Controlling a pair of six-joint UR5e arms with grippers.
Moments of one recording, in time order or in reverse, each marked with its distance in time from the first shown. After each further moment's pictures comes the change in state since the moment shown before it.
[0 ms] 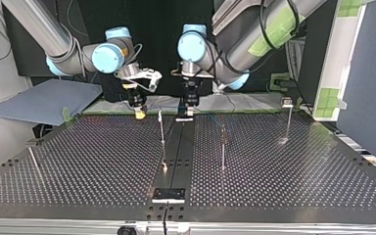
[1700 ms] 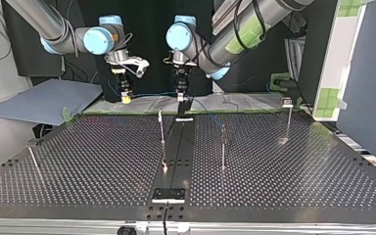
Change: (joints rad) left arm -0.089 -0.135 0.004 0.080 -0.057 -0.036; right arm -0.098 0.002 0.235 -0.257 -0.008 -0.038
